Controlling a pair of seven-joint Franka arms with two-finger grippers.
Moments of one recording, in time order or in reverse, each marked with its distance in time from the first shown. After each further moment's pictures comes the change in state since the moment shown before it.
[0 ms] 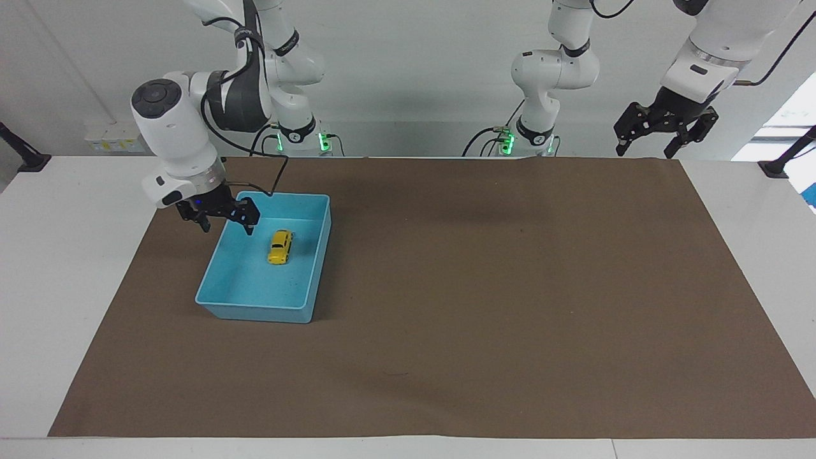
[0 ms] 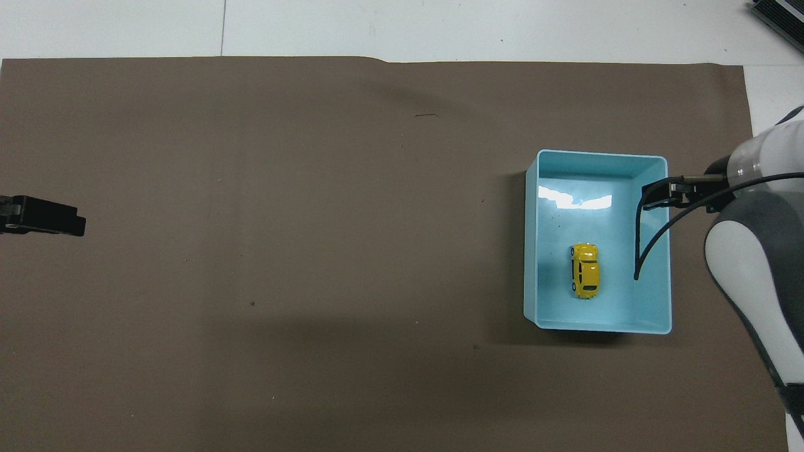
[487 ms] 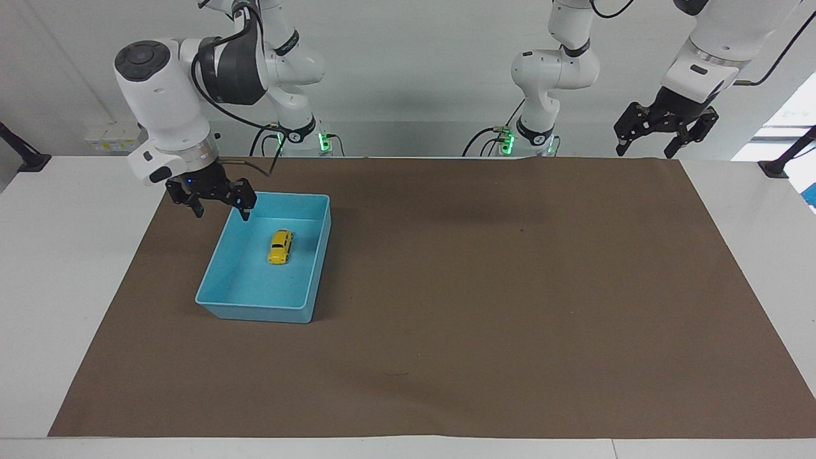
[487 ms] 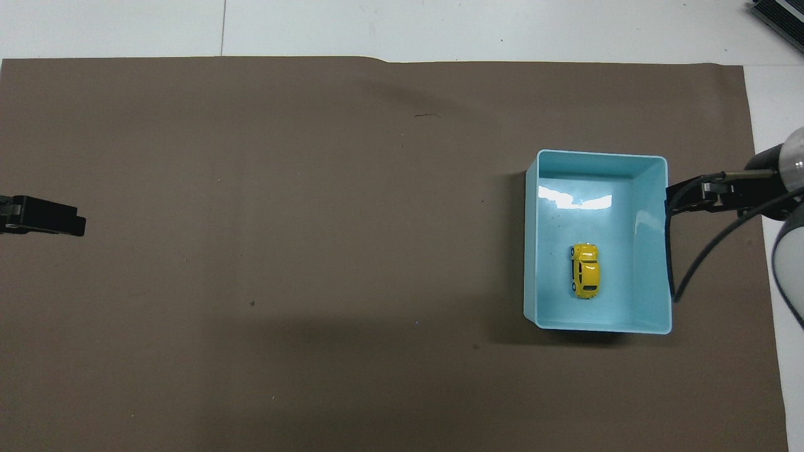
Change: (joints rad) left arm 0.000 0.000 0.000 0.000 0.000 0.000 0.000; right arm 0.010 -0.026 0.019 0.198 0.022 -0.258 0.001
